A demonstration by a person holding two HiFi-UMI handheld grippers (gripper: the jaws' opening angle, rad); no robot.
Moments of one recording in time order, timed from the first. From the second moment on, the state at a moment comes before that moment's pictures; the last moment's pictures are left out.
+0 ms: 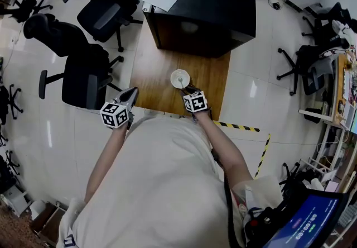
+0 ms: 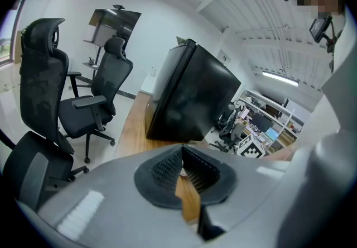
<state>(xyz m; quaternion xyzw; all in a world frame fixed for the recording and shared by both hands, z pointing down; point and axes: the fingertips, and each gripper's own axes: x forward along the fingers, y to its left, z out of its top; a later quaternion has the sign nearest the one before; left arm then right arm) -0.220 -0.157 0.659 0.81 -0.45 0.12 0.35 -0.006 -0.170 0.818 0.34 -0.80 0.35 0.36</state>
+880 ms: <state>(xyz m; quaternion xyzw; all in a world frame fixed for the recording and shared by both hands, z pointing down) -0.248 -0.149 0.668 0.82 -0.44 0.10 0.36 -0.019 -0.193 0.770 0.40 -0.84 0.24 0.27</state>
